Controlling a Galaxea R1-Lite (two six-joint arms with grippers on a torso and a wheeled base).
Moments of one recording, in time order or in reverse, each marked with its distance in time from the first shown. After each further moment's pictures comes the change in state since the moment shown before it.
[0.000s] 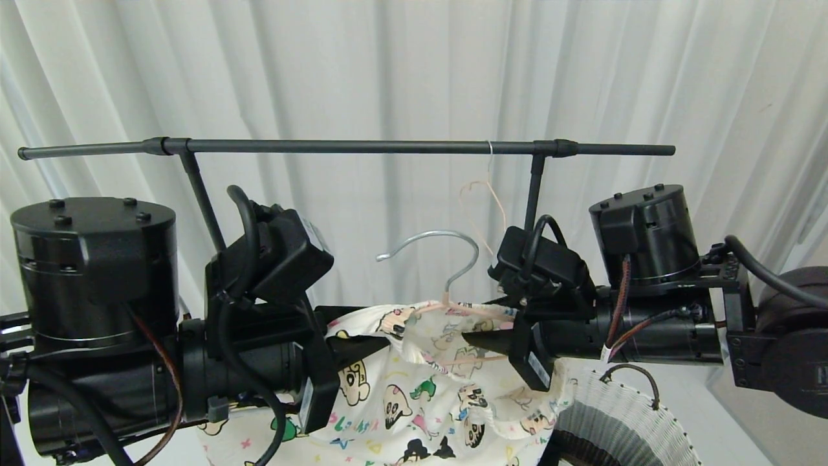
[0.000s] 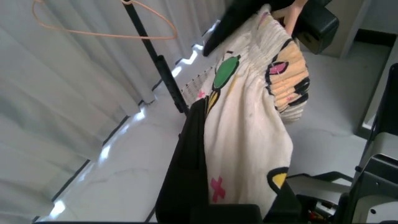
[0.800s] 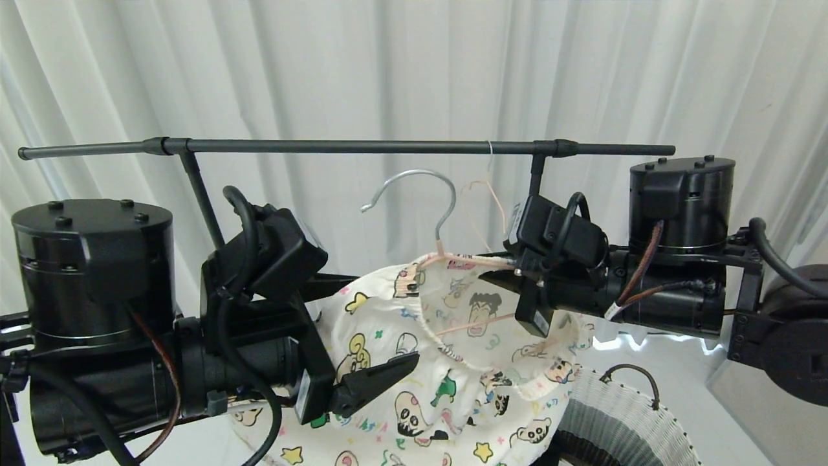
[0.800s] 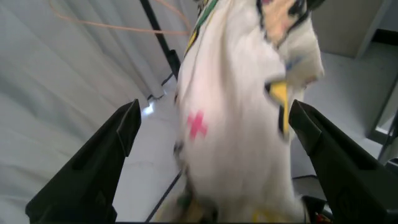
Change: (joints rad) left arm 0.030 -0.001 0.013 -0.001 0.038 0.000; right arm -0.066 -0.006 0.022 -0.265 0.007 -0.270
